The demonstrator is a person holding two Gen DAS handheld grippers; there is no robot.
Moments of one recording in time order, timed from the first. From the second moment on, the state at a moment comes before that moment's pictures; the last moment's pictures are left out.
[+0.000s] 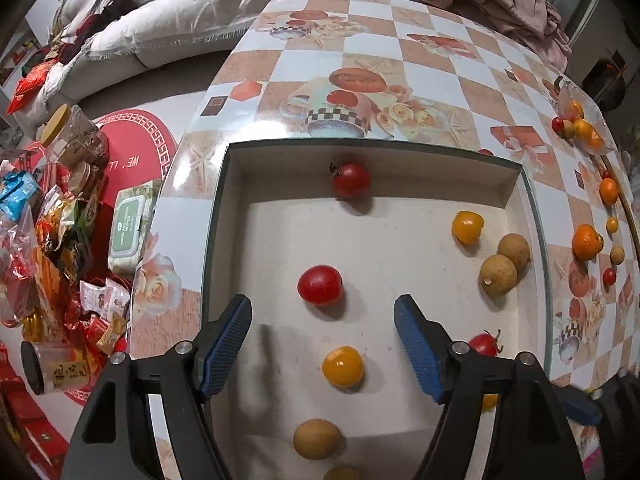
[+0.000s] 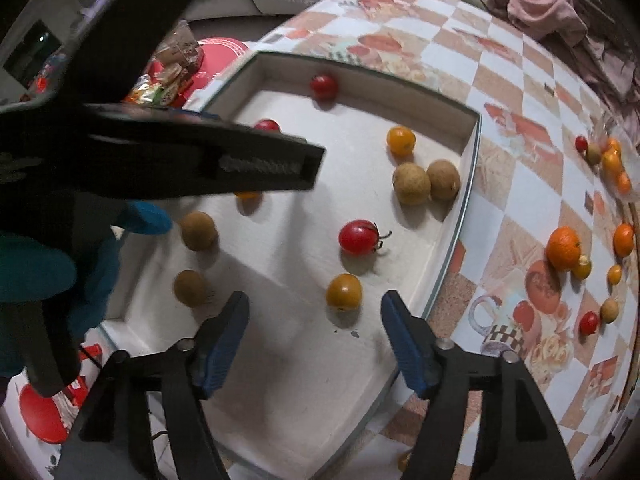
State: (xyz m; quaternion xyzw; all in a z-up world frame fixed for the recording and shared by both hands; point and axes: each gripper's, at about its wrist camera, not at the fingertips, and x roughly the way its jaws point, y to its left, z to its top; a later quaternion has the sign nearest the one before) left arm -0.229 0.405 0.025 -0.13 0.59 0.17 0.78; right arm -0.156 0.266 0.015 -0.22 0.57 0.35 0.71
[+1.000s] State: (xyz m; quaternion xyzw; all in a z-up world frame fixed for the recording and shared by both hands) left arm -0.272 0.387 0.086 -0.13 0.58 0.20 0.78; right arm -0.155 0.233 0.039 -0.22 0.63 0.31 0.68
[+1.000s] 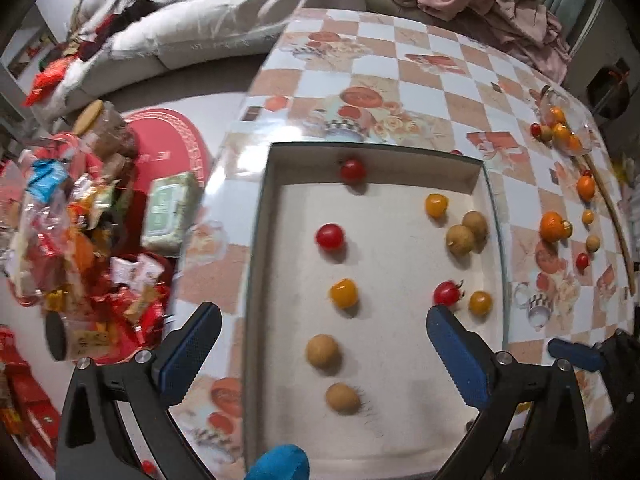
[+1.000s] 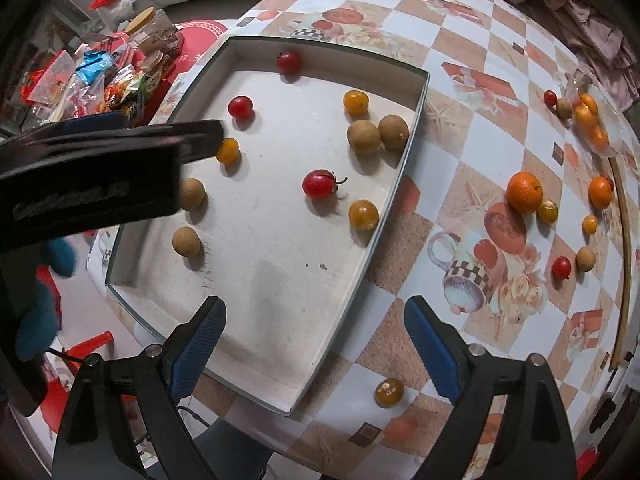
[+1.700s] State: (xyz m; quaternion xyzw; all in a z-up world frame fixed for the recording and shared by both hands) left arm -0.306 0.379 0.094 -0.13 0.63 0.19 0.74; right arm -0.155 0.225 0.046 -0.24 0.64 0.28 0.68
